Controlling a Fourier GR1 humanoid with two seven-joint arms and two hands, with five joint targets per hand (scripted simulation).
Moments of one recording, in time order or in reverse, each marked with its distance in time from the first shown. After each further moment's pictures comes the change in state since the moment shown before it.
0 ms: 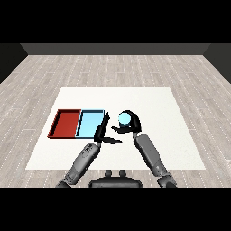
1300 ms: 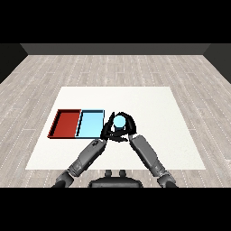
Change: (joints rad) left arm -0.159 0.000 -0.130 0.198 0.189 0.106 -0.043; right arm -0.018 0.000 0.112 0.008 -0.077 -0.021 -0.062
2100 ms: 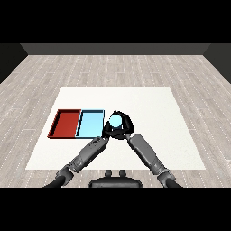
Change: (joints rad) left arm -0.086 0.022 -0.072 0.047 0.078 0.079 0.008; right arm -0.052 -0.011 0.061 0.005 -0.016 -0.060 0.035
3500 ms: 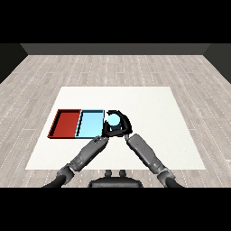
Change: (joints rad) left arm -0.019 -0.007 0.010 0.044 -0.042 0.175 0.035; right arm -0.017 -0.001 0.035 0.024 0.003 -0.038 0.002
